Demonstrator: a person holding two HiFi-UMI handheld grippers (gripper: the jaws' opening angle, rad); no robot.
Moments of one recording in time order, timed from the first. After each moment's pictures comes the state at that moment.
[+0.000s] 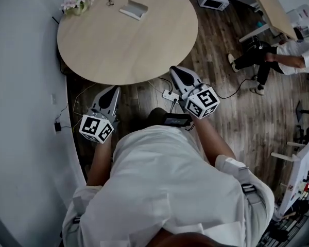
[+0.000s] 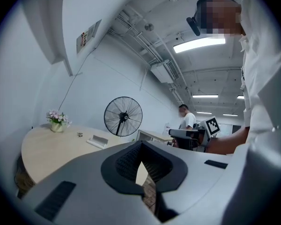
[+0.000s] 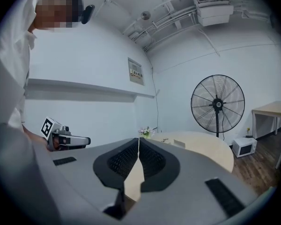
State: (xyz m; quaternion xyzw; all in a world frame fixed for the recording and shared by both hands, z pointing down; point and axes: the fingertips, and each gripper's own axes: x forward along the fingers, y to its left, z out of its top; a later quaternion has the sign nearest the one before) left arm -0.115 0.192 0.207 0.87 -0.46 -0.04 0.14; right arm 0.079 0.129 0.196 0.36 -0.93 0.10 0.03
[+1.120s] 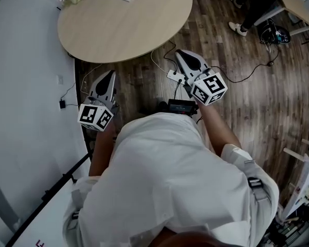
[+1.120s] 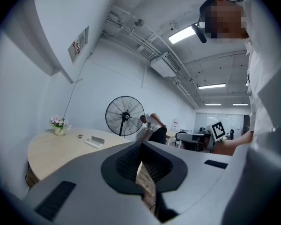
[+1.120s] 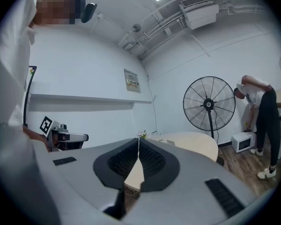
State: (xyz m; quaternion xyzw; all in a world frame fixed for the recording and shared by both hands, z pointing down) left arm 0.058 0.255 0.155 0.85 -0.52 -0.01 0.11; right arm 0.274 0.187 0.175 0.35 -0.93 0.11 -0.01
